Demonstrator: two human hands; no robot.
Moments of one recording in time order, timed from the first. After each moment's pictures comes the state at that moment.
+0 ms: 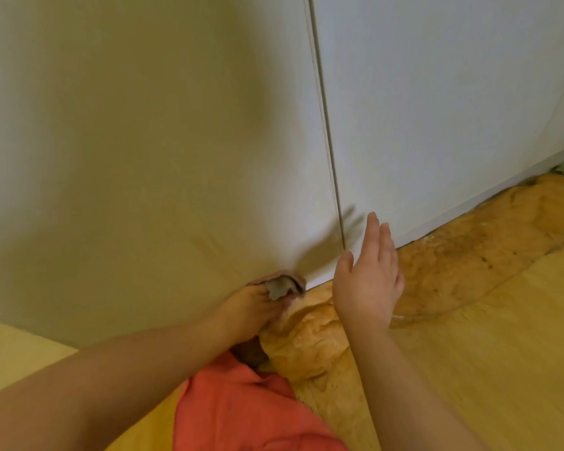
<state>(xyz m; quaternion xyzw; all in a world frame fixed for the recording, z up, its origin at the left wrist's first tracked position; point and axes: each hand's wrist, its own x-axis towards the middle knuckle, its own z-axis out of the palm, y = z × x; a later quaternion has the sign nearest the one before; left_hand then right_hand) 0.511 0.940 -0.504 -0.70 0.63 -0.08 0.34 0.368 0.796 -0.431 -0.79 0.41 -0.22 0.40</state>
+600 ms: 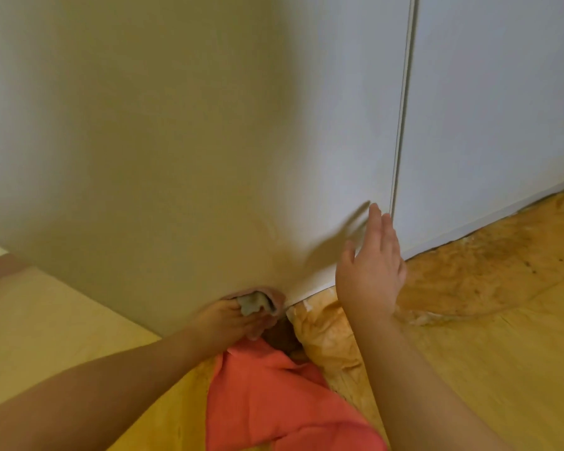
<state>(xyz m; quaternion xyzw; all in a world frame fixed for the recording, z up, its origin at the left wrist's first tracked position) 0.523 1.050 -0.478 -0.64 0.67 -0.20 0.32 0.401 0.848 -0.423 -0.82 0.37 -0.22 0.38</state>
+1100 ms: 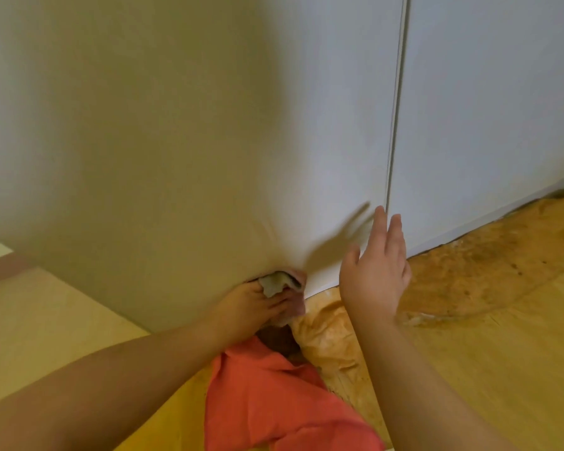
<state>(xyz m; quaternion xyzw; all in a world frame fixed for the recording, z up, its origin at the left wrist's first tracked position) 0.513 1.004 -0.467 -0.65 0.66 -0.13 0.35 0.392 0.845 -0.419 -0.81 0.39 -0.24 0.36</state>
